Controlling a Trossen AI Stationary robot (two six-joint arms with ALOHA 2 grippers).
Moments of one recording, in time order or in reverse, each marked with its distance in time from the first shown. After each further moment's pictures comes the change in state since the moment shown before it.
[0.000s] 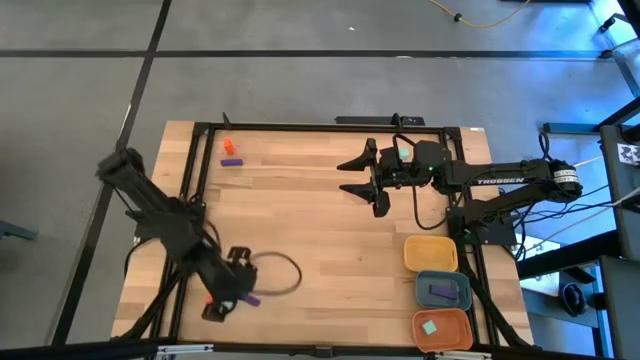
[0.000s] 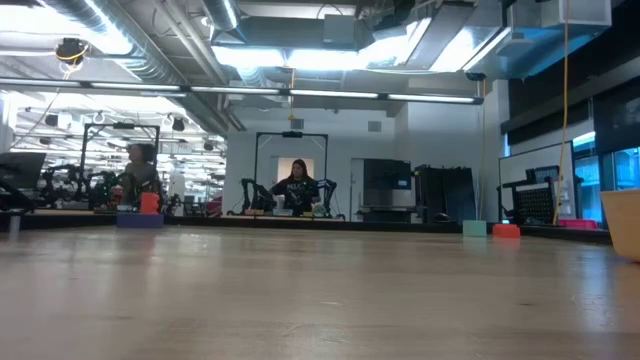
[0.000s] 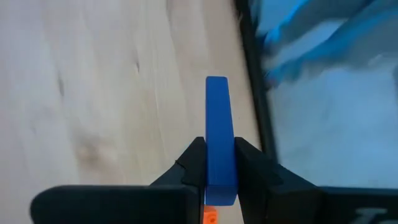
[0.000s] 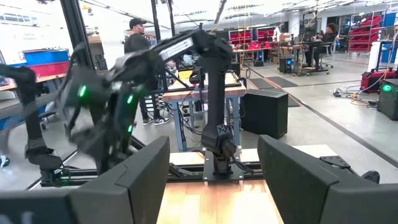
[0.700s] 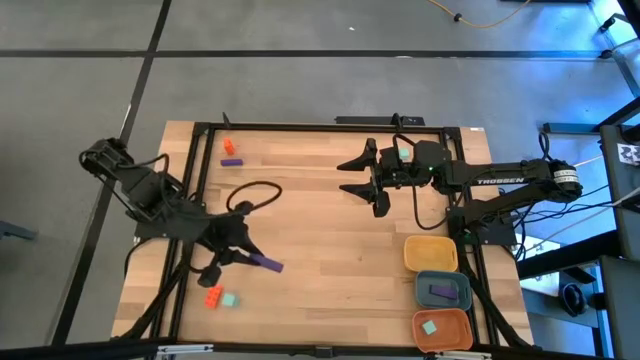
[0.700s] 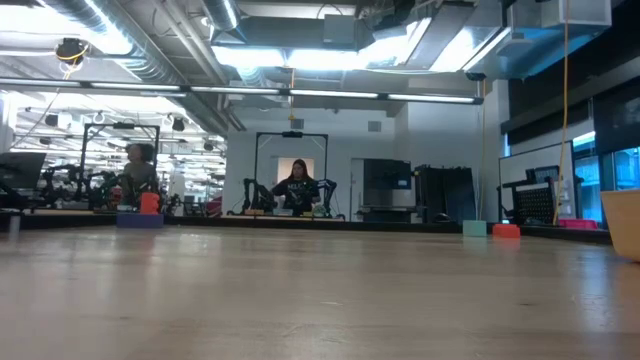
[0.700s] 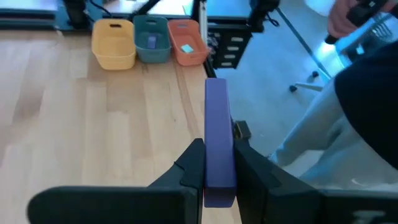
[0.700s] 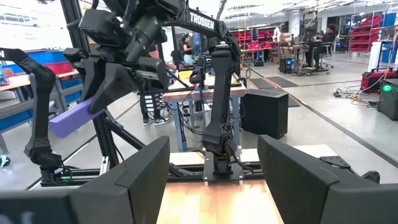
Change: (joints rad) left arm 0.143 -0.156 0.297 0.014 -0.188 0.252; right arm 0.000 0.000 0.000 0.000 -0.001 0.000
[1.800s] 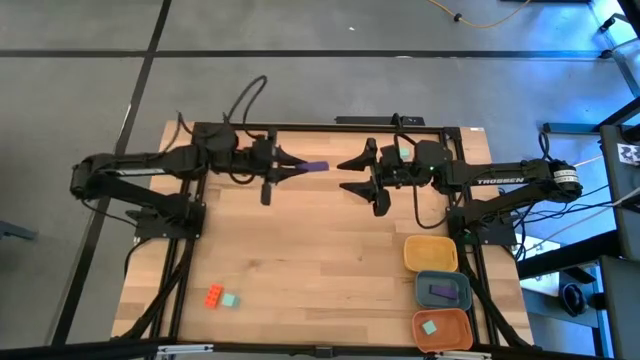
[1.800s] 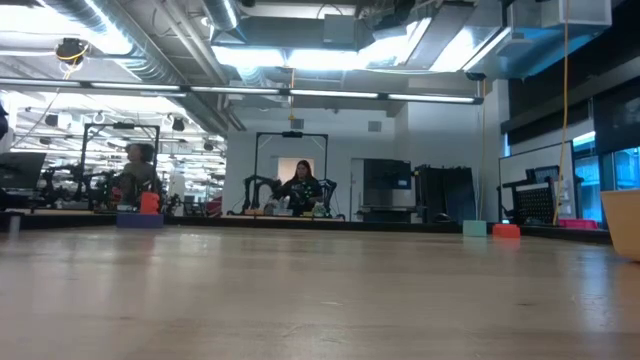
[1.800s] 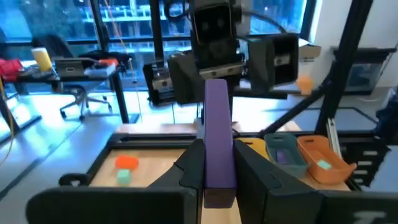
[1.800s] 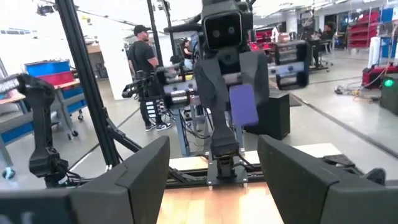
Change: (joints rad) left arm 0.739 -0.112 -0.480 0.864 0.315 0.374; right arm 0.000 0.000 0.001 0.018 0.011 0.055
